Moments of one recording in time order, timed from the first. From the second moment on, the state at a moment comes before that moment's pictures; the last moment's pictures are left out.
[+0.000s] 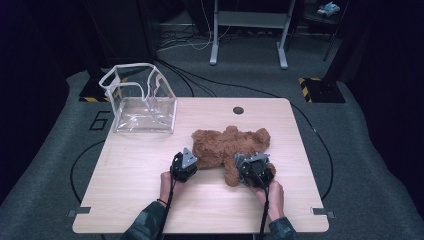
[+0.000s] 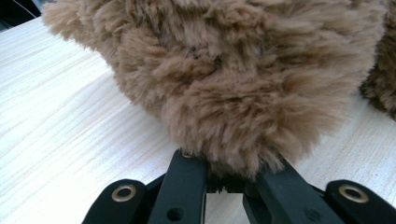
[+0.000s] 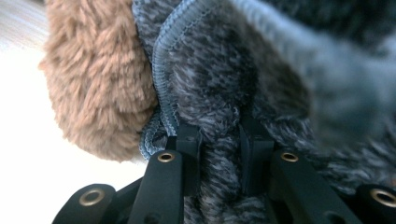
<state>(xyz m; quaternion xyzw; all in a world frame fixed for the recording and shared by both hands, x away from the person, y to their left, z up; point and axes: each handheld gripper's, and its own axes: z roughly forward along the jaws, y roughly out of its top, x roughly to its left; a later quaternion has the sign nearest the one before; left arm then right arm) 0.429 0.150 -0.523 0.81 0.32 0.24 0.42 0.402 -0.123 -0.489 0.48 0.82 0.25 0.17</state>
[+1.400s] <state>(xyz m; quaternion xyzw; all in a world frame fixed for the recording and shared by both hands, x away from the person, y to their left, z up) 0.429 0.150 -0.523 0.81 0.32 0.24 0.42 0.401 -0.132 -0.422 0.47 0.80 0.31 0.20</state>
